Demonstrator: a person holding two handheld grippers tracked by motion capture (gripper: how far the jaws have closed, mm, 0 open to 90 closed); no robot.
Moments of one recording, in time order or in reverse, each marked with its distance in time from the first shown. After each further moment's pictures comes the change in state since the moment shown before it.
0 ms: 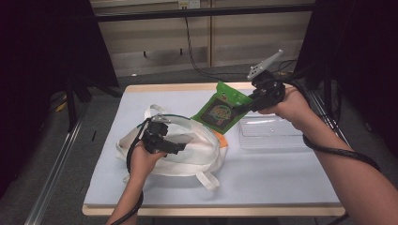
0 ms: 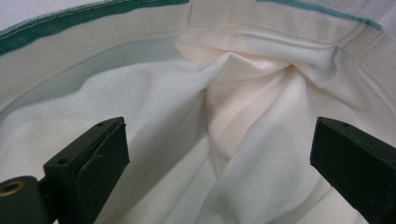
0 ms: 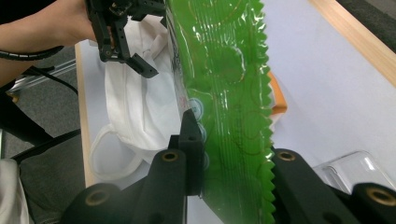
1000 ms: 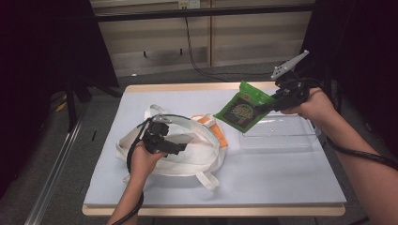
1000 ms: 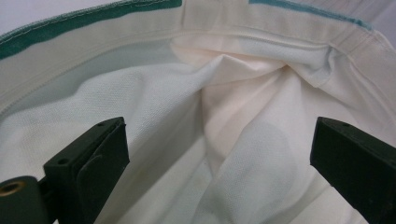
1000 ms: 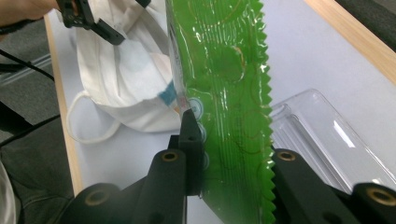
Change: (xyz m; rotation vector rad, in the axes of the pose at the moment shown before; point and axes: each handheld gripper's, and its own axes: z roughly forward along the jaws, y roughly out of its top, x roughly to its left) left arm -0.003 0.001 -0.002 0.007 -0.004 0.020; right arm -0.019 -0.039 -0.036 0.044 -0.075 0.056
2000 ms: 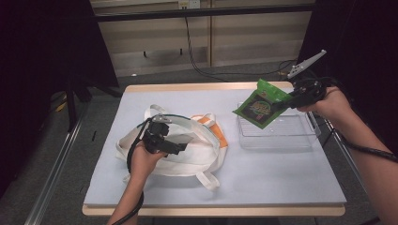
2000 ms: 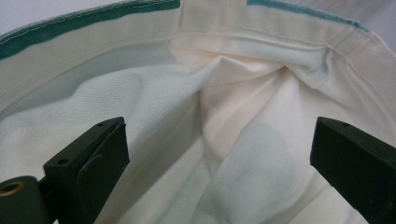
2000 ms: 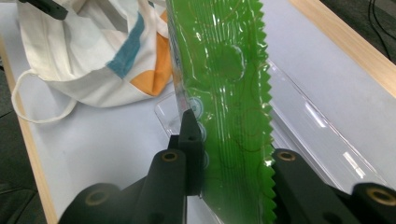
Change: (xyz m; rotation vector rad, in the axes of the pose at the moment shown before) left arm -0.001 0.000 0.001 -0.017 -0.008 -0.009; right arm -0.031 -0.031 -0.020 0.042 -0.105 0.064
